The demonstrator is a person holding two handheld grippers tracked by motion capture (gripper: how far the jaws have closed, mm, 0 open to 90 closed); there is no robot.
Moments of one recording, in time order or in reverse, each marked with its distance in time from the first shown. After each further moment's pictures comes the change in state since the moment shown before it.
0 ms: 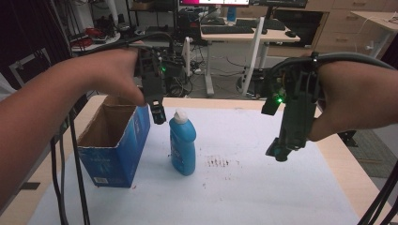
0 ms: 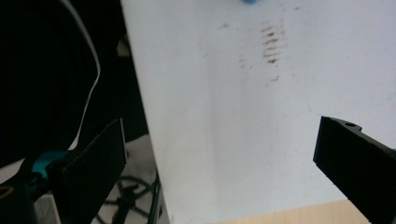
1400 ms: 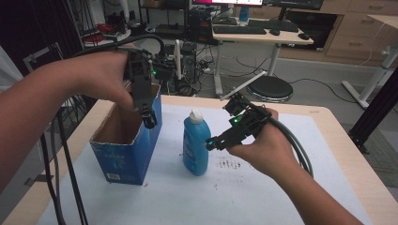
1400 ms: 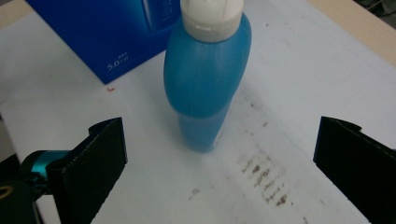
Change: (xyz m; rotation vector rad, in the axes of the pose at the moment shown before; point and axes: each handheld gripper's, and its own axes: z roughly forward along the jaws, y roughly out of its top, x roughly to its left) left arm 0.001 -0.047 0.003 0.006 -0.016 -0.045; right arm -0.039 0.042 0.139 -0.546 -0.114 0.481
